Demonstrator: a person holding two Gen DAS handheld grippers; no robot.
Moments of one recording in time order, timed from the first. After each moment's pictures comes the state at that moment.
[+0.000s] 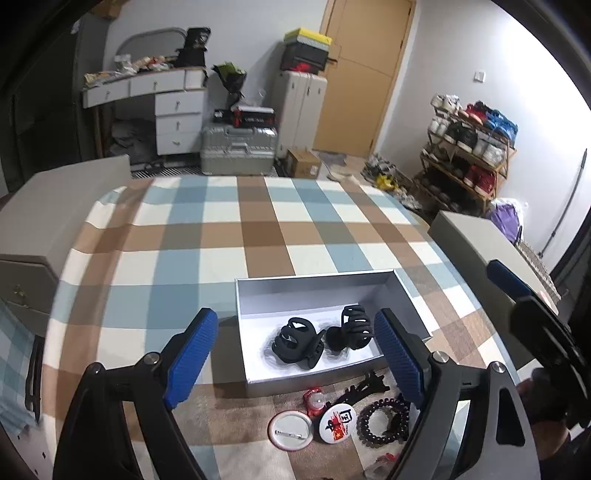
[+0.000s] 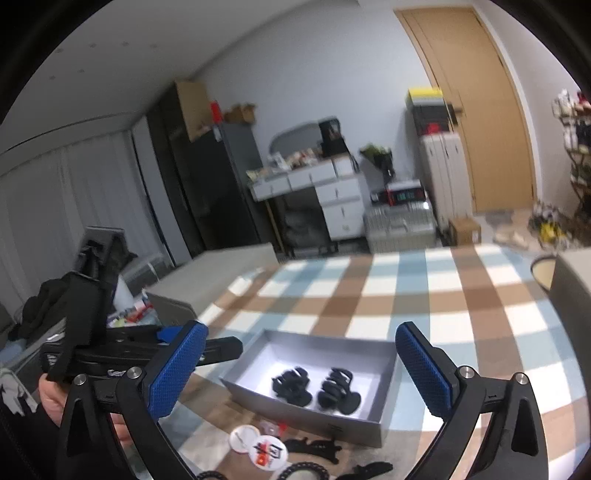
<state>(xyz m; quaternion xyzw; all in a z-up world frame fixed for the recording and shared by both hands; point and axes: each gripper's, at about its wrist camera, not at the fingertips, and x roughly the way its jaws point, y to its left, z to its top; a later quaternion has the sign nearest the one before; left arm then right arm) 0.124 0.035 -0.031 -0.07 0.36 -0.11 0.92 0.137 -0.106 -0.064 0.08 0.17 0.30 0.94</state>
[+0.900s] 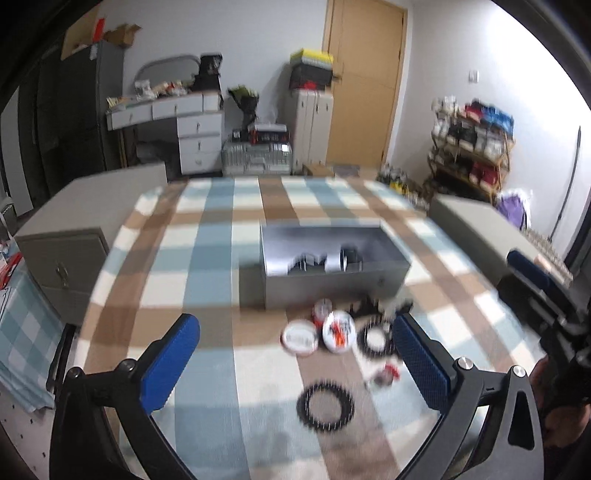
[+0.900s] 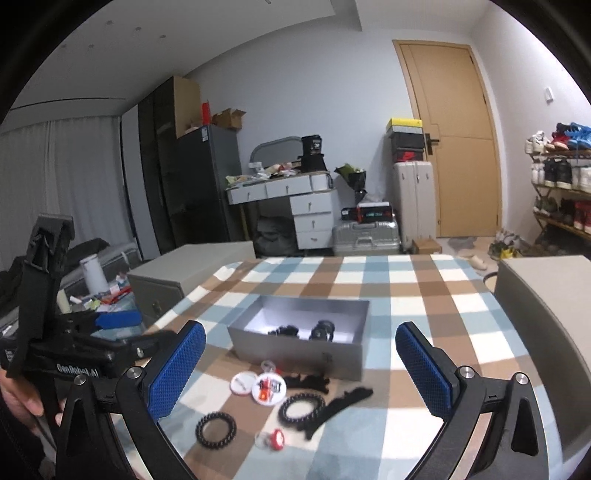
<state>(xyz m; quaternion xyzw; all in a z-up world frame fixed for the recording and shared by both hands) 0.033 0.031 -0.056 -0.03 0.34 -0.07 0.94 0.037 -0.110 -0.086 0.03 0.17 0.22 0.96</state>
